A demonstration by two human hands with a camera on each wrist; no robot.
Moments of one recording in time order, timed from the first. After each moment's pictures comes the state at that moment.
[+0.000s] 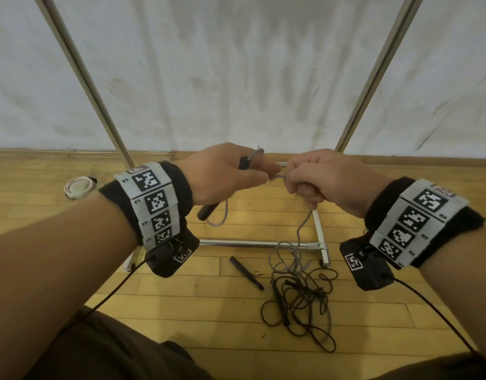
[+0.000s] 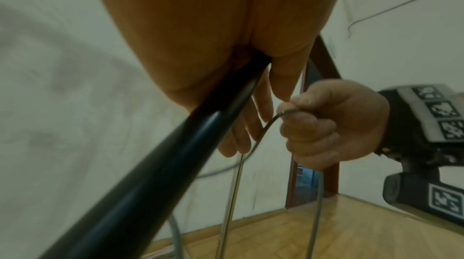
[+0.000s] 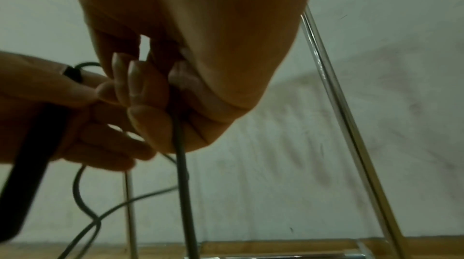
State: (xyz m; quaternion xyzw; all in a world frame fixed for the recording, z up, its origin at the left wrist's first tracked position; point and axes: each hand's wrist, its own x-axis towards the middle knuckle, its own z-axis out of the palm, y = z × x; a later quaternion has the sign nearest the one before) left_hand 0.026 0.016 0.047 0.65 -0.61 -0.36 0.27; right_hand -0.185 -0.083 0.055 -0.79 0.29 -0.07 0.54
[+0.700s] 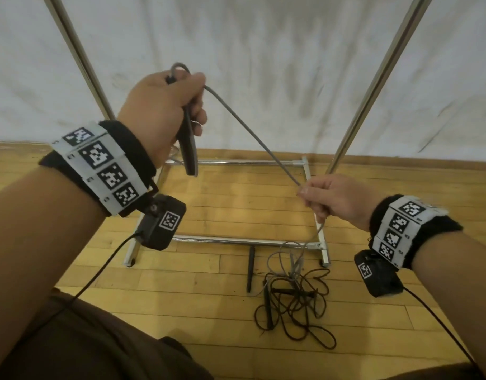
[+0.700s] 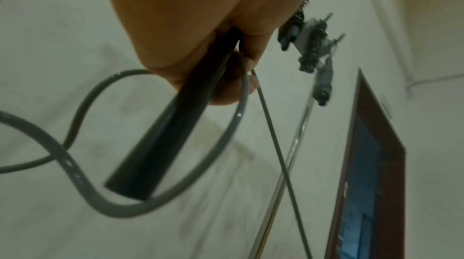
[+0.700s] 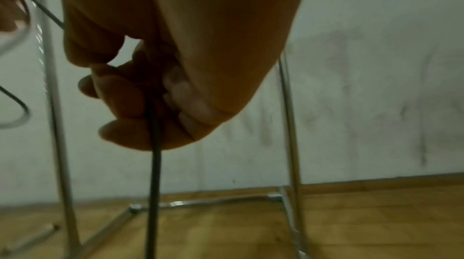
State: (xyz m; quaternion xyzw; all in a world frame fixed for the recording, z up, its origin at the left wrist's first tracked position) left_hand 0.086 0.017 0.076 0.61 -0.40 -0.29 0.63; right_hand -0.210 -0.112 0.001 -0.78 0.35 -0.04 0.52
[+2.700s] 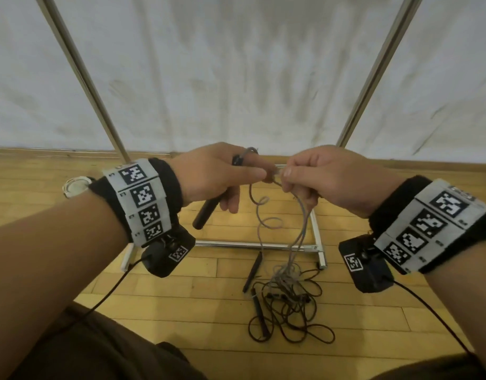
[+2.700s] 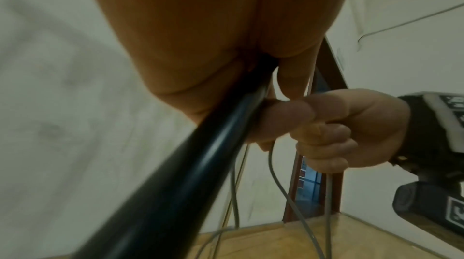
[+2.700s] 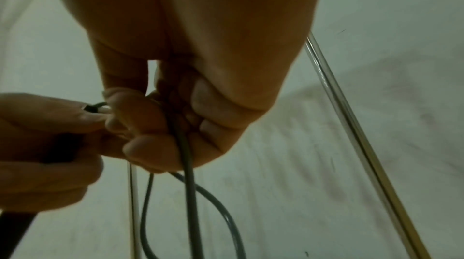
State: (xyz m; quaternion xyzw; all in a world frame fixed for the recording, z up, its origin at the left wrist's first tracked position) left_hand 0.033 0.016 0.046 0.60 -0.57 -0.46 0.33; right_hand -0.190 -0.086 0.063 -0.83 0.28 -0.09 0.48
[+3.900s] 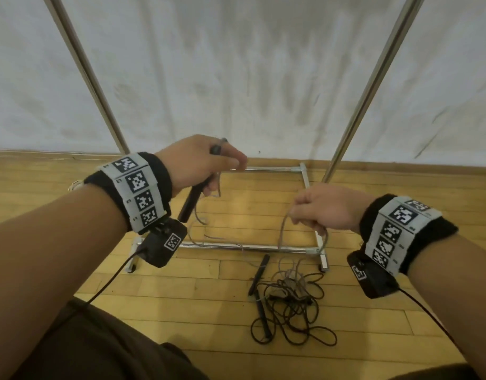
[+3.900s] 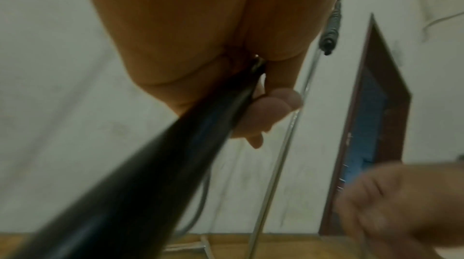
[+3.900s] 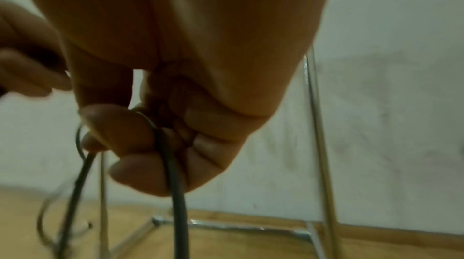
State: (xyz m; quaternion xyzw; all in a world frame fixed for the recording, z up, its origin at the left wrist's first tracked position) left_hand 0.069 0.016 0.038 0.66 -0.51 -0.41 0.37; right_hand -0.200 -0.100 0.015 -0.84 0.35 0.10 0.40
